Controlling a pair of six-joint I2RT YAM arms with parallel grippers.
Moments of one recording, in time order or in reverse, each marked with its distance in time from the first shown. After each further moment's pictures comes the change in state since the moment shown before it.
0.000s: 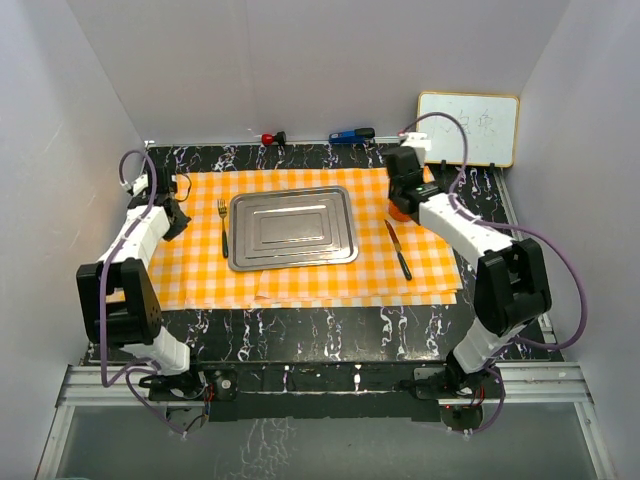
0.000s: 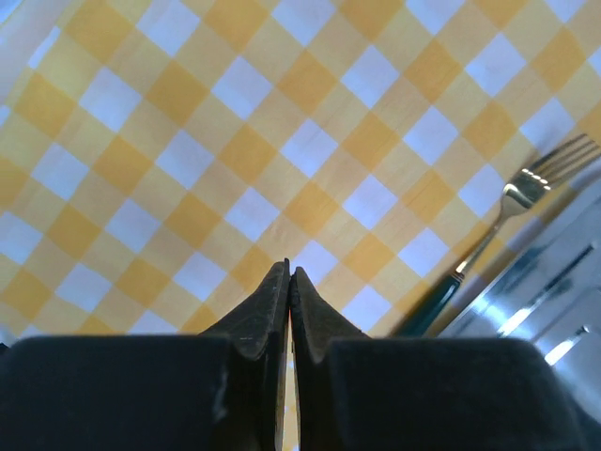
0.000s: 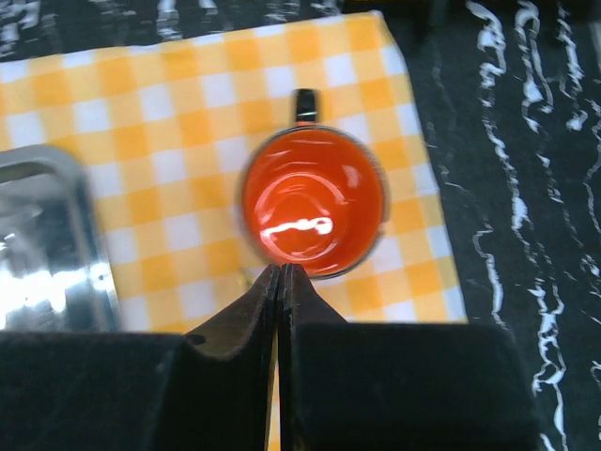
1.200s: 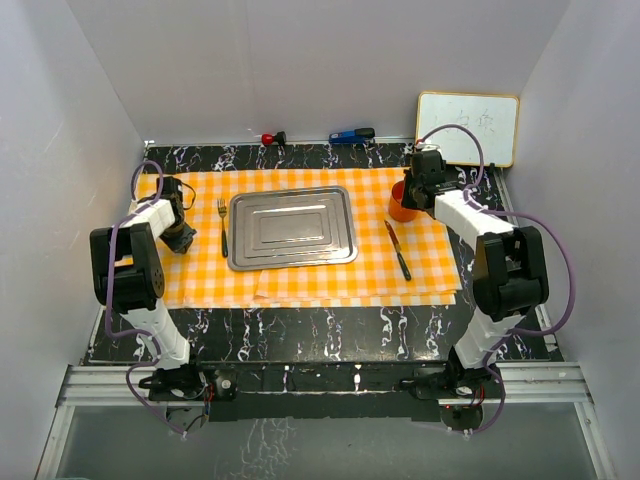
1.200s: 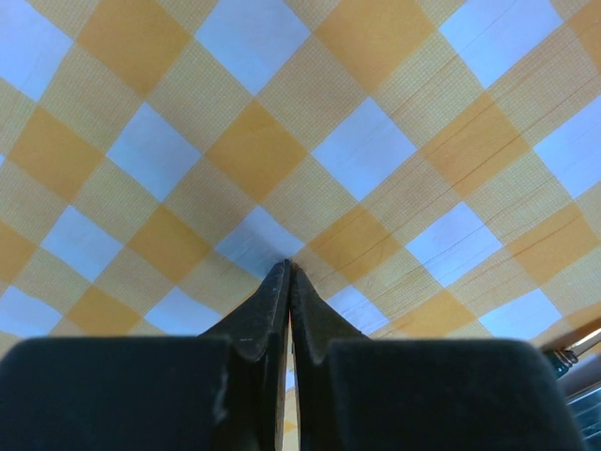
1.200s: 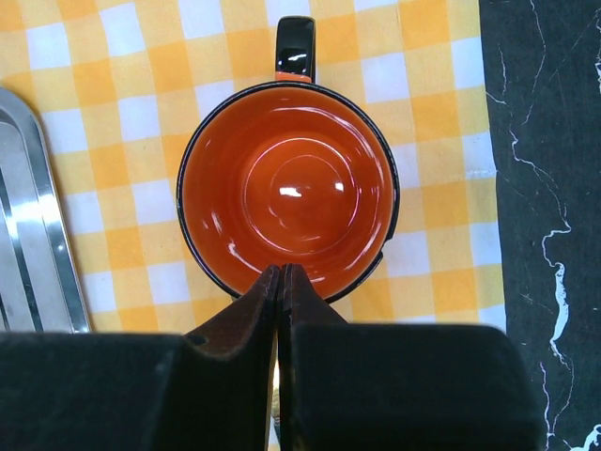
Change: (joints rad) left arm 0.037 0.287 0.039 -0.013 0.031 -0.029; right arm -0.227 0.084 -0.048 0.022 -0.373 -0.007
